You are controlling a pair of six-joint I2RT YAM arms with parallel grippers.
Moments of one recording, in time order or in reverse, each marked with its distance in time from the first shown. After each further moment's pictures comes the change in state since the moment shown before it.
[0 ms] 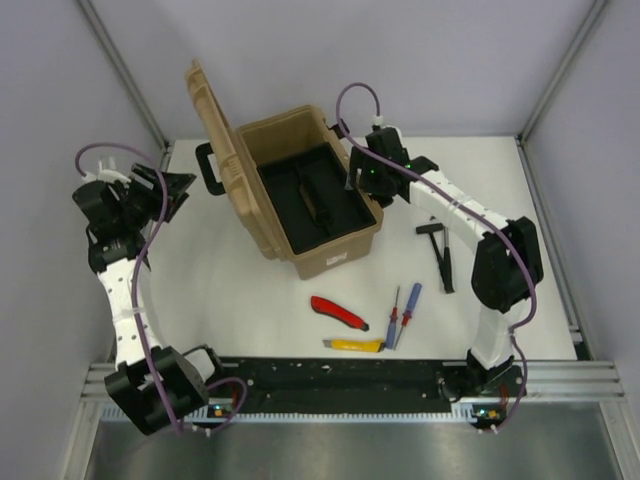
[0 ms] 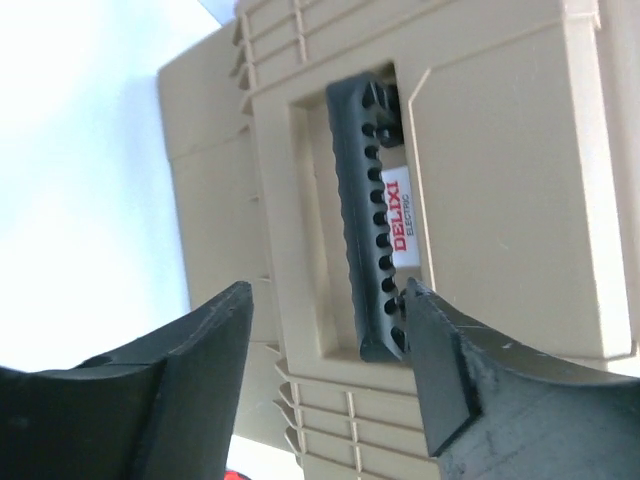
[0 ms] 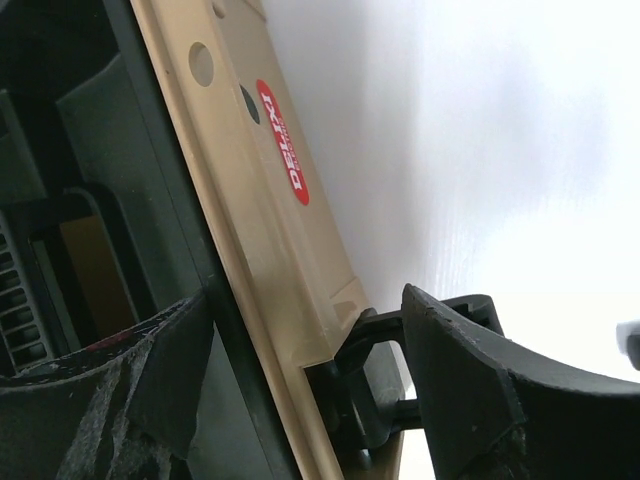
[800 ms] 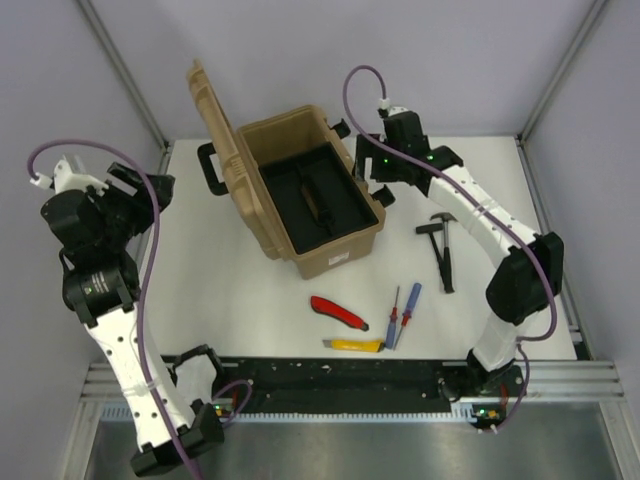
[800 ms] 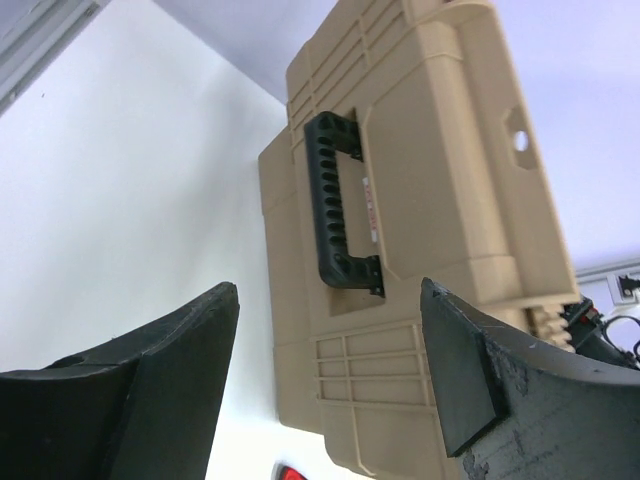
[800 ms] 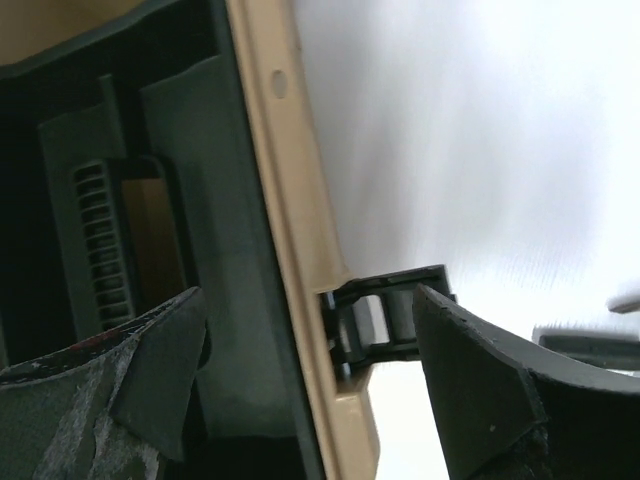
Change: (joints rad) left arm -0.016 -0.223 0.360 -0.560 -0.358 0.259; right arm -0.038 -0.114 0.052 -0.094 -0.064 -0.159
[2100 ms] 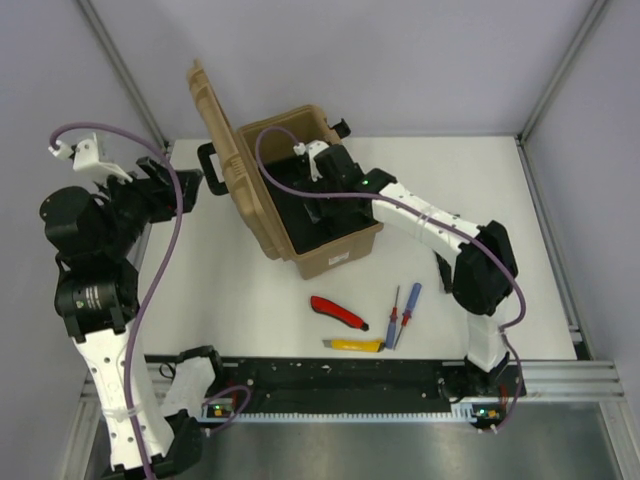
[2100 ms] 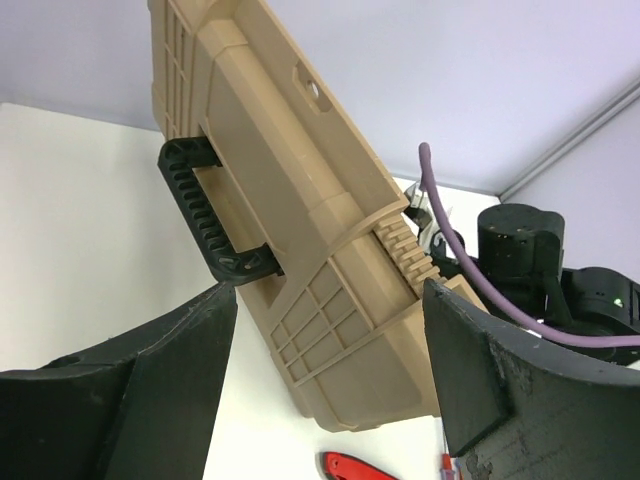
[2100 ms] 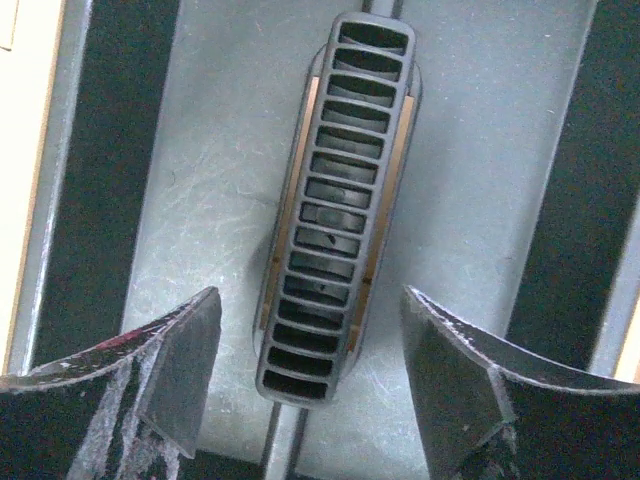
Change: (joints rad) left arm -0.230 -0.014 0.146 0.018 0.074 0.216; right arm 0.281 0.171 0.071 0.025 0.006 -0.285
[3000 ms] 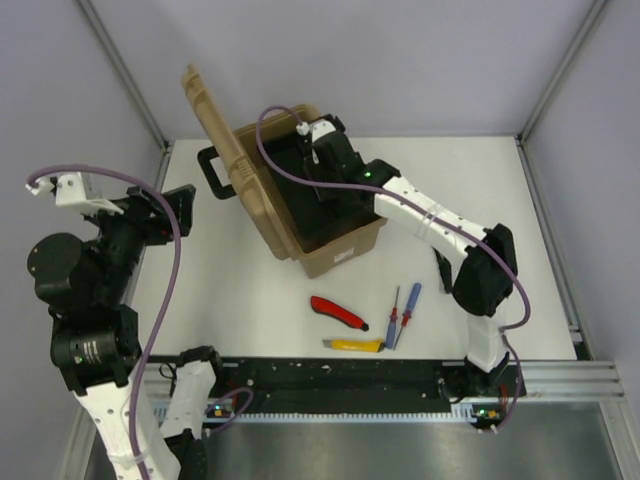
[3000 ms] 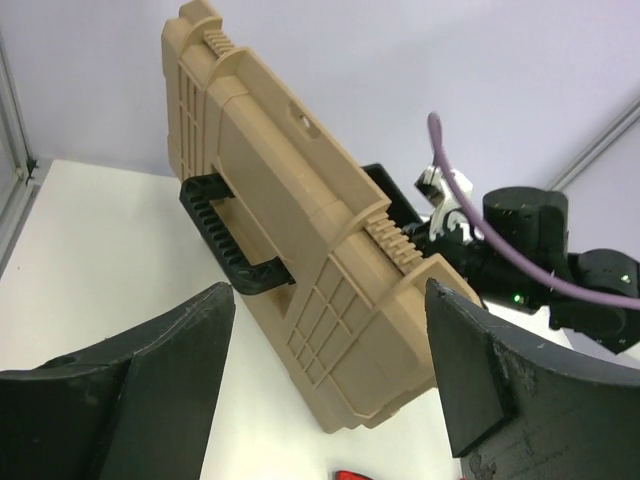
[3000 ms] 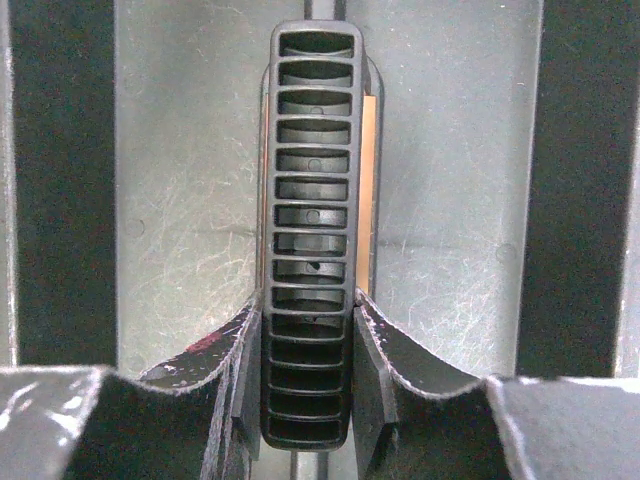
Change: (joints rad) left arm -0.018 -0.121 0.021 -0.033 -0.093 0.025; right arm 0.019 0.023 0.106 -0.023 0.173 0.035
